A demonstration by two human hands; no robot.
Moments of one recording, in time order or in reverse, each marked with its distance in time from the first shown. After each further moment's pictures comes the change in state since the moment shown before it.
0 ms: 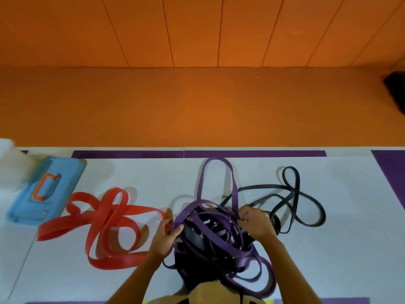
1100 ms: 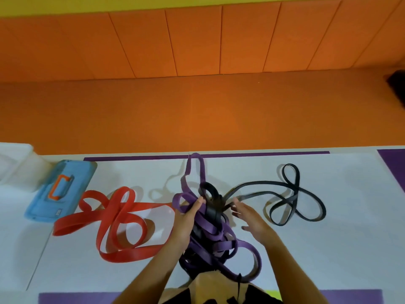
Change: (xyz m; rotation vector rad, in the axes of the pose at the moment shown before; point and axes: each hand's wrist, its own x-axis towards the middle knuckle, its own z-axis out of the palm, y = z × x) left_hand -0.026 0.079 0.053 -0.467 0.064 -0.132; right_hand -0.028 -0.023 0.003 0.928 -0.245 0.194
